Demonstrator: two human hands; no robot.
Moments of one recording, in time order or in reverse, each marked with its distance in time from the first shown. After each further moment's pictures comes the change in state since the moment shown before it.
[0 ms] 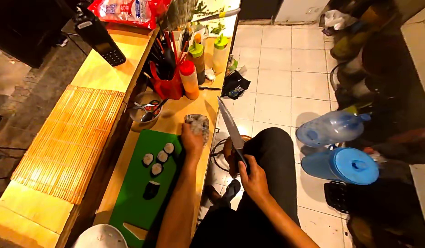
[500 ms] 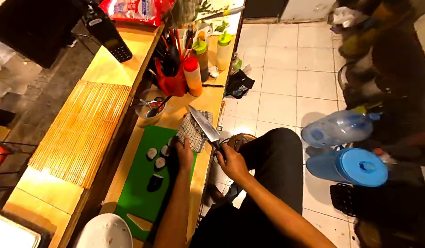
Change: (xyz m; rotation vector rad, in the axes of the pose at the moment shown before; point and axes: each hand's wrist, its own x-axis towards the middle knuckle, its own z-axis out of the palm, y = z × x) left_hand -0.042 -0.058 -0.017 -0.606 0.127 -0.090; right_hand 0.037 -0.032 0.042 -0.123 -0.440 0.008
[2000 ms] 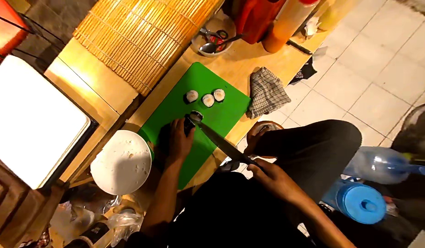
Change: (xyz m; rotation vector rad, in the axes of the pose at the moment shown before) left_hand -0.080 -0.041 -0.176 0.770 0.045 0.062; right_hand -0.085 -0.018 -0.034 0.177 -0.670 -0.039
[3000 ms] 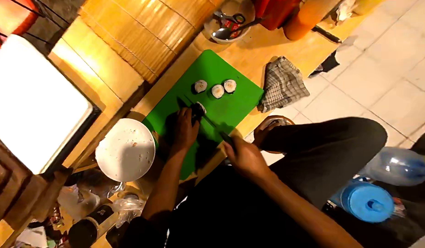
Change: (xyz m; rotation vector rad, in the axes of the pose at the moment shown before) left_hand 0.007 0.000 -0.002 0.054 -0.053 0.019; right_hand 0.056 -0.082 0.048 -0.386 0.080 -0.076
